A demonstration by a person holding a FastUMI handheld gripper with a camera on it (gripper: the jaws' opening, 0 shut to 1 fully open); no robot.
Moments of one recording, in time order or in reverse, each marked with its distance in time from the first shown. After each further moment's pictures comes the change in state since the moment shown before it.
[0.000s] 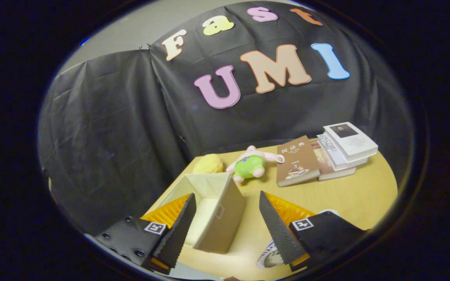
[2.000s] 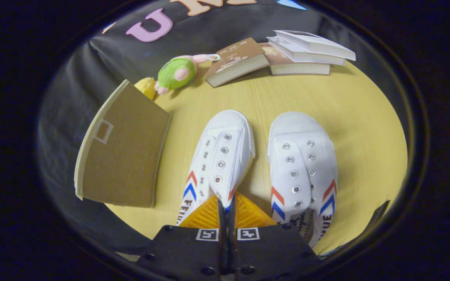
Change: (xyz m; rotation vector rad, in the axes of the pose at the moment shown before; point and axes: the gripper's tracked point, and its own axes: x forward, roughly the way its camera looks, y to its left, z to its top) arm 0.014 -0.139 -0.194 0.214 0.595 -0.185
